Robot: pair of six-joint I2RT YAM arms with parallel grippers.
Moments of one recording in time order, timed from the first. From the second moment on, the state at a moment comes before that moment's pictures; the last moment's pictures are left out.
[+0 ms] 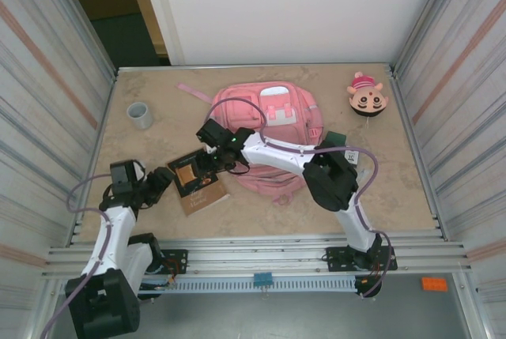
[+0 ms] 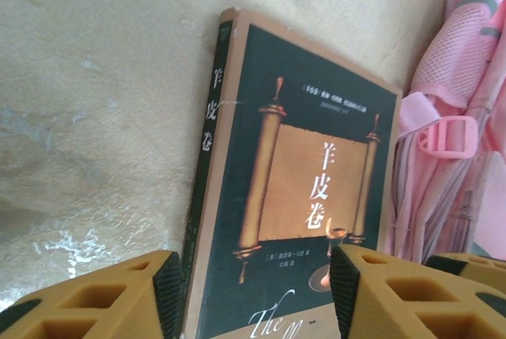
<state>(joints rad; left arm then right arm) 0.20 0.83 0.35 -0.43 0.44 -0.71 1.00 2.15 1.74 -0.63 -0.14 0.60</state>
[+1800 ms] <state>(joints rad) 0.00 1.11 0.39 -0.26 0.48 -0.76 0.93 2.10 1.53 -0.50 -0.23 0.65</state>
